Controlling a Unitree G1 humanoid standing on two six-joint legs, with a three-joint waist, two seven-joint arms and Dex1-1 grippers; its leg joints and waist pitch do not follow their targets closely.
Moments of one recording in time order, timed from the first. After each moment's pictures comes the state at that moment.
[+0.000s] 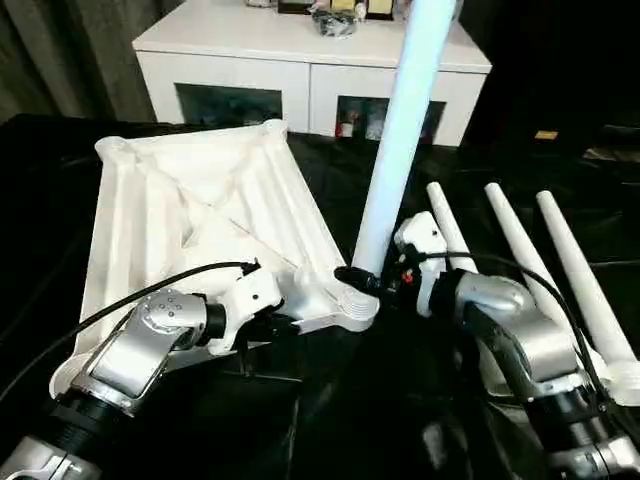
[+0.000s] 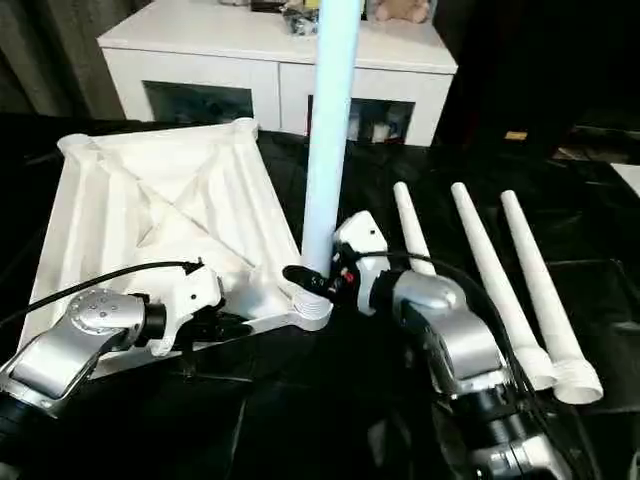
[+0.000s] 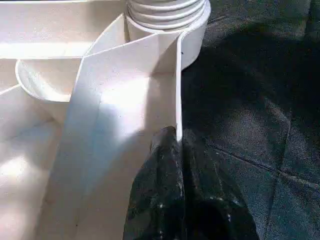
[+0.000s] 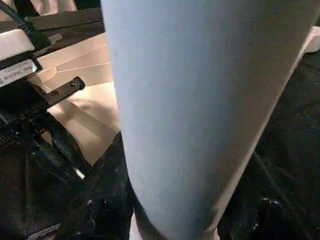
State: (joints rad) left arm -0.34 0.55 -0.35 0.13 -0.08 0.33 -0.99; right arm -0.39 -0.32 0.21 0.14 0.28 0.39 0.77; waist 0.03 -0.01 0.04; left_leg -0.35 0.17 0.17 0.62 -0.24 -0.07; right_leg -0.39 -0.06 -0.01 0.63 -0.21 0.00
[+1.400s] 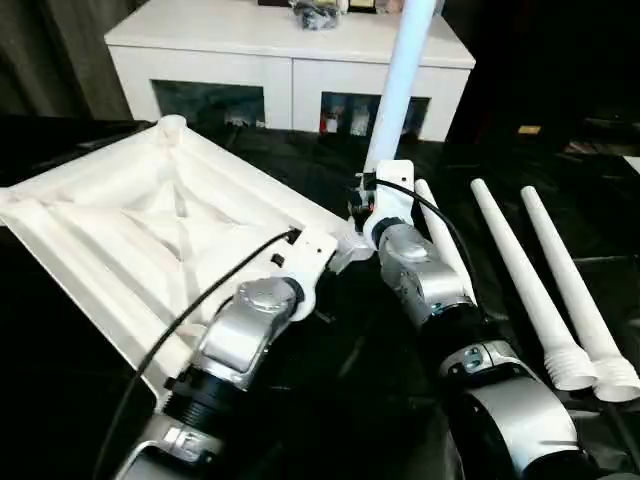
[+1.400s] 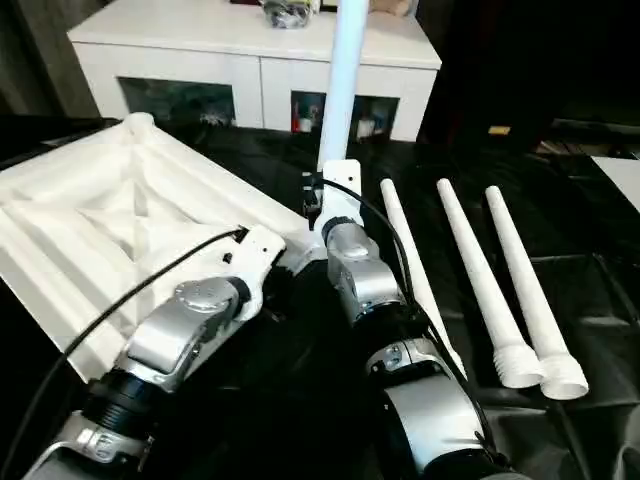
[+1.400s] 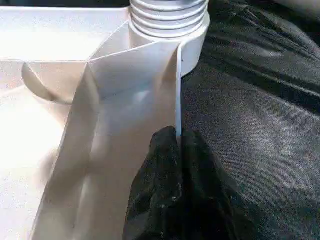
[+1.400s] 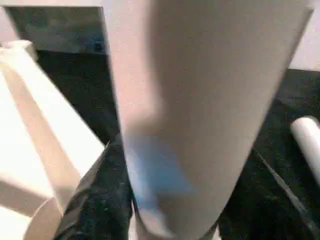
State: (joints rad) left arm -0.47 0.11 -0.28 0.20 0.04 0.69 -0.36; right arm -0.79 0.05 0.01 0.87 0.14 0.11 0.00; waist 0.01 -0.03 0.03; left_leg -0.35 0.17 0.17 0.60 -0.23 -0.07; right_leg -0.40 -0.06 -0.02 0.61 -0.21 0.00
